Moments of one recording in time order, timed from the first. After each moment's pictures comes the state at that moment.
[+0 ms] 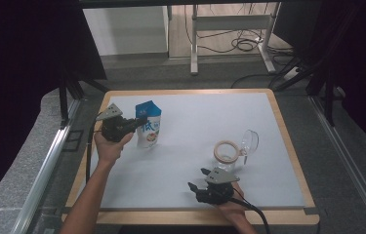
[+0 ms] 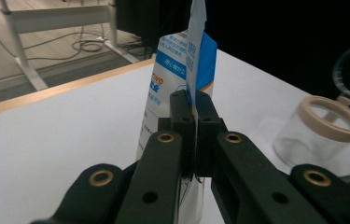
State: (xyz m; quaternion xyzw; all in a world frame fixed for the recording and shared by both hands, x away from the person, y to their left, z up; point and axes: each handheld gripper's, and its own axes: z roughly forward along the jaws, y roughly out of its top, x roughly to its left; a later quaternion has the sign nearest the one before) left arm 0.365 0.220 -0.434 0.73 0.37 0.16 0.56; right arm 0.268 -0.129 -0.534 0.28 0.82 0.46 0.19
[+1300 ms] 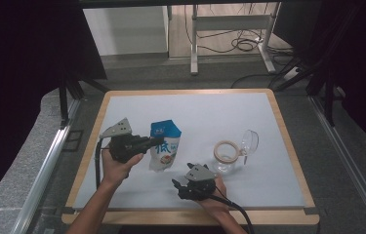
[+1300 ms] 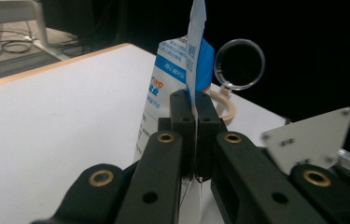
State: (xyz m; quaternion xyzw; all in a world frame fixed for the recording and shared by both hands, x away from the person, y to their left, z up) left arm 0.302 0.175 -0.409 0.75 0.30 0.09 0.59; right arm 0.275 -0.075 -0.531 0.26 0.82 0.45 0.22
